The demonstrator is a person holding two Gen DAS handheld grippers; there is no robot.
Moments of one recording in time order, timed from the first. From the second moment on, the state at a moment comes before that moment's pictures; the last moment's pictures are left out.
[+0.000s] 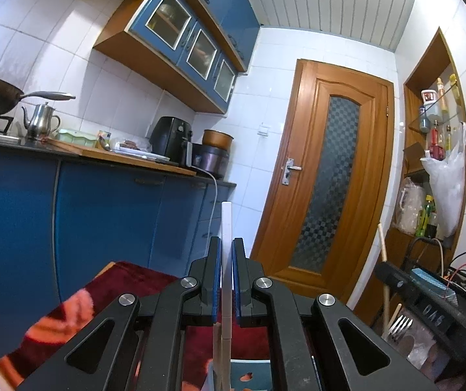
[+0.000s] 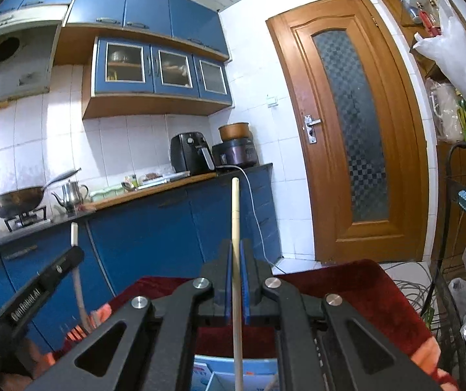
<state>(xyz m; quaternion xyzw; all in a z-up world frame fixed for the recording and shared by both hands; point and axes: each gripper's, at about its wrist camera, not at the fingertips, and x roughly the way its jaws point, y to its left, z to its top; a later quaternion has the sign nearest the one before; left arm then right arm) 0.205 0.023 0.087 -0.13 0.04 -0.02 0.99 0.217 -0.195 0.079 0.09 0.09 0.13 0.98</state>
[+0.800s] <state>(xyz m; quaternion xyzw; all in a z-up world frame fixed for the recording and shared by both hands) 0.159 0.023 0.087 -0.13 0.11 -0.07 0.98 0.168 -0.217 0.074 0.12 0.14 0.17 0.97</state>
